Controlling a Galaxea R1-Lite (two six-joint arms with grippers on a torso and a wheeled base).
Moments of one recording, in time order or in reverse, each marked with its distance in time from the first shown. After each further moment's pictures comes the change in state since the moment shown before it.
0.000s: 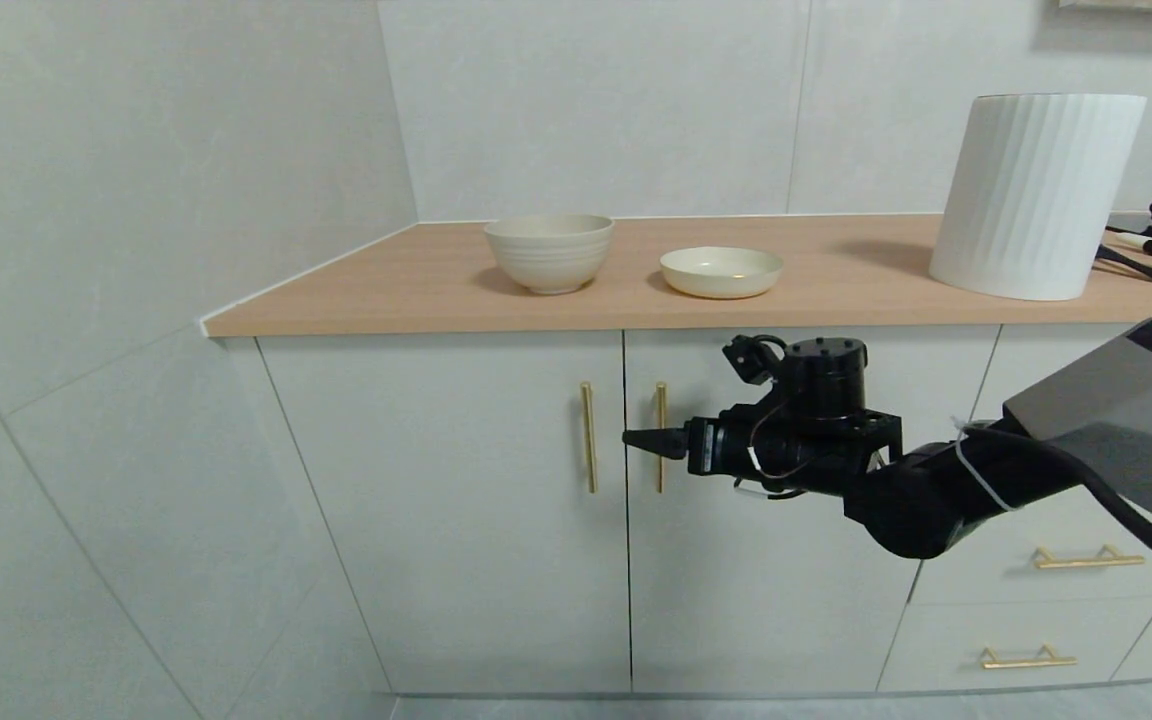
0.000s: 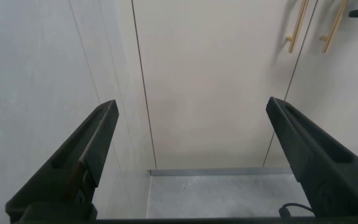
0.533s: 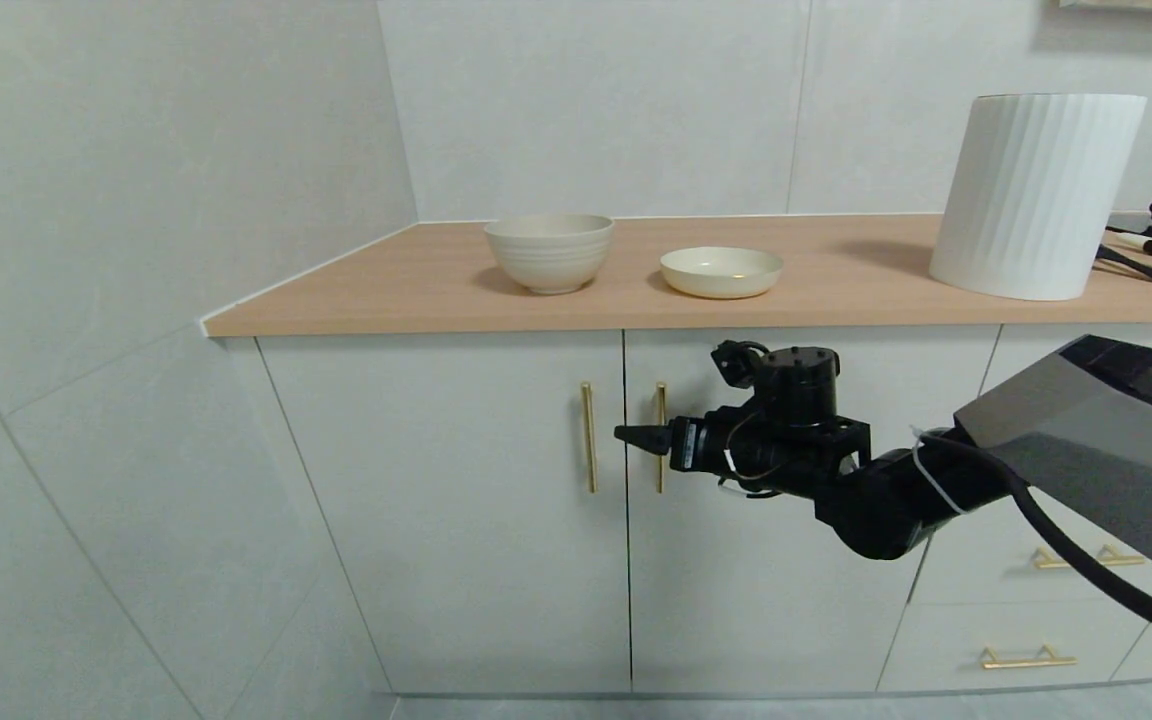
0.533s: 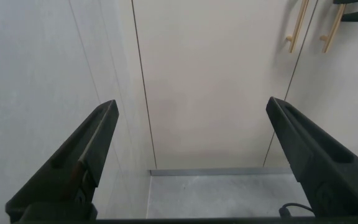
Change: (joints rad) left arm 0.000 0.000 0.000 0.000 0.000 0.000; right arm 0.019 0.077 -0.069 -0.026 -0.095 0.033
